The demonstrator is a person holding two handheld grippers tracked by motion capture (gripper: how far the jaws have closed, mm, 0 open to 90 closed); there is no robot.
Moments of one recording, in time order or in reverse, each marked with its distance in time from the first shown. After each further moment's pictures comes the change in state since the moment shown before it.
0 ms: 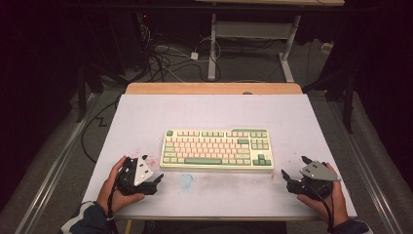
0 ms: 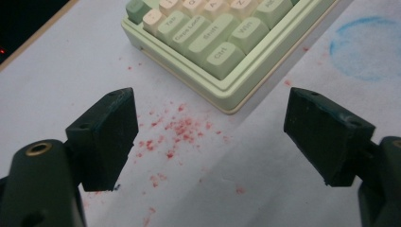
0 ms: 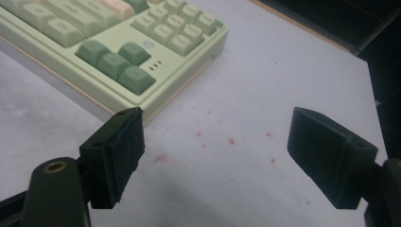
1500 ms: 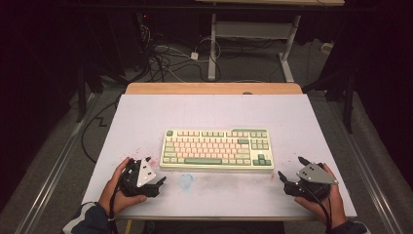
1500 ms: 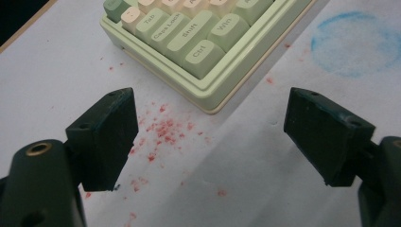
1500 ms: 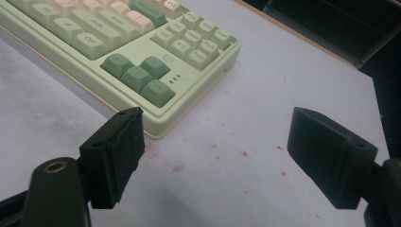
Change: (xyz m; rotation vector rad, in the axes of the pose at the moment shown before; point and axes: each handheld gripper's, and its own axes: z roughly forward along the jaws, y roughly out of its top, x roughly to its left) left arm -0.007 -0.002 0.002 0.007 -0.035 -0.005; right arm 0.010 0.006 -0.004 -0.030 0.015 -0.032
